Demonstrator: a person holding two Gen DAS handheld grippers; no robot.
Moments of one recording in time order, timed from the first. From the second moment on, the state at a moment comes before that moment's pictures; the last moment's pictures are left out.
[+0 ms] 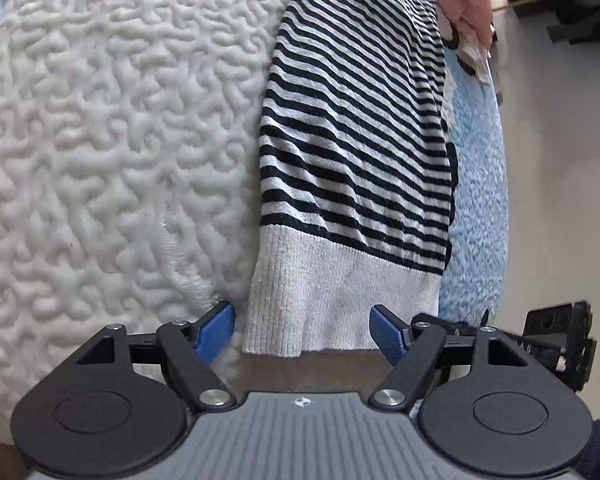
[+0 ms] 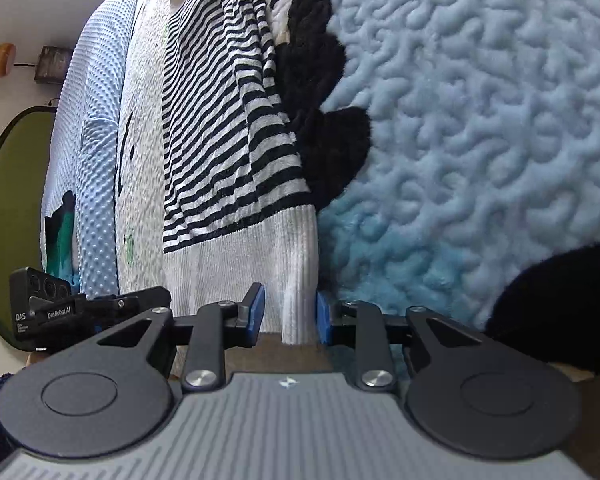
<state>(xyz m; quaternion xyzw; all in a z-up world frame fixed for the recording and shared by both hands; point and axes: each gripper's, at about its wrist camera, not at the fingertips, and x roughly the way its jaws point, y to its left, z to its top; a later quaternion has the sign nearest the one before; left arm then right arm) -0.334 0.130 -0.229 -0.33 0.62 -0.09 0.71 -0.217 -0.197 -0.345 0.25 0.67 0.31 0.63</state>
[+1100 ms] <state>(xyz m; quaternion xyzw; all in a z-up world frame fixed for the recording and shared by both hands) -0.411 0.136 -0.133 -0.41 0.66 -0.04 0.62 -0.265 -0.221 -0.248 0.20 0.76 0.29 0.55</state>
